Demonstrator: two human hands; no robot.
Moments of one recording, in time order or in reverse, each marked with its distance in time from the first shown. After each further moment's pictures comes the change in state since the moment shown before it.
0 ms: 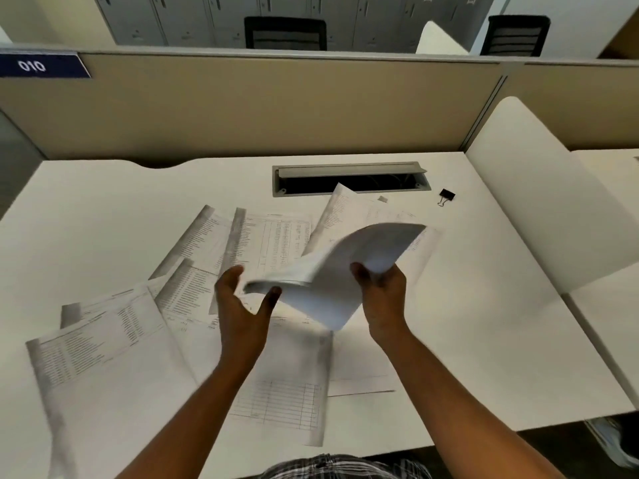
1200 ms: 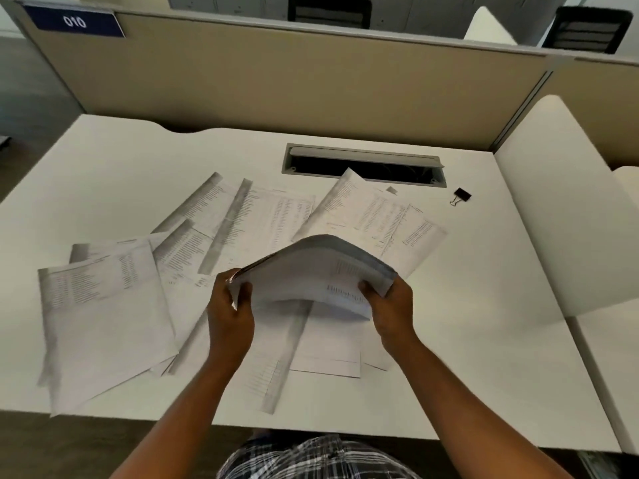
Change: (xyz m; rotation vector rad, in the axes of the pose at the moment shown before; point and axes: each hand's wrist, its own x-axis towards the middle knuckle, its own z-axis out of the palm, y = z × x) left_hand -0.062 0.017 0.040 0.080 0.213 0.037; right_hand 0.020 0.026 -0.093 -0.157 -0.195 0.096
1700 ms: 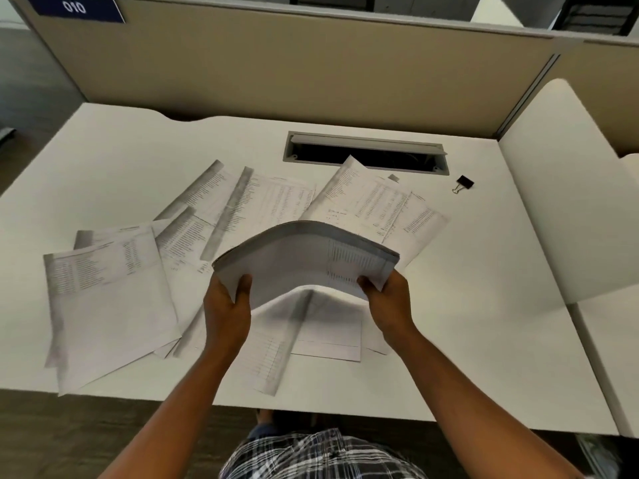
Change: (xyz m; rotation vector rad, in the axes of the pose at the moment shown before) left_hand -0.013 -0.015 -0.004 0.048 0.017 -0.123; right_hand -0.005 0.020 -0.005 -0.218 -0.058 -0.003
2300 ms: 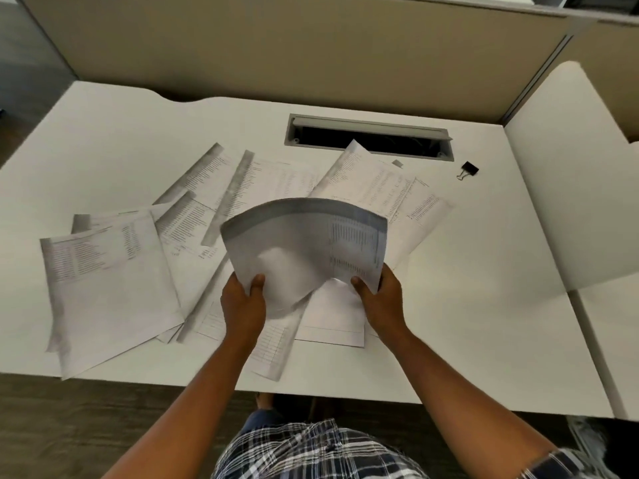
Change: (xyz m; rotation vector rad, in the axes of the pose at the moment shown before) left_hand -0.012 -0.029 0.019 -0.105 -0.049 -0.245; right_hand -0.023 0.024 0.015 -0.014 0.000 0.027
